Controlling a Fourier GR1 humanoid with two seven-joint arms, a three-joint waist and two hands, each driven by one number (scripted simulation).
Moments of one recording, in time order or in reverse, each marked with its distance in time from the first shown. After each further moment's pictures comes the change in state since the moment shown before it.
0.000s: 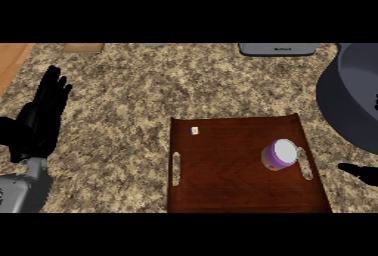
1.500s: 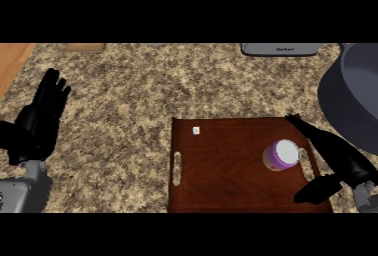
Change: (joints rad) left arm 0.018 -0.056 0.065 -0.006 -0.051 -0.079 -0.002; right arm -0.152 0.076 0.334 -0.248 0.424 0.359 0.864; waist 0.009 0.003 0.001
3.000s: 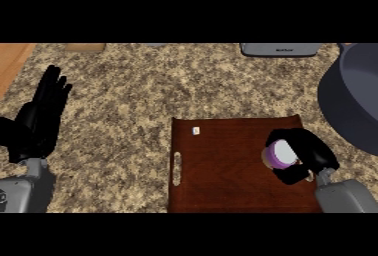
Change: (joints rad) left arm -0.023 -0.079 0.065 -0.030 -0.083 -0.058 0.054; right arm -0.059 0.257 -0.082 0.315 0.414 0.035 -0.308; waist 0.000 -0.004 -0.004
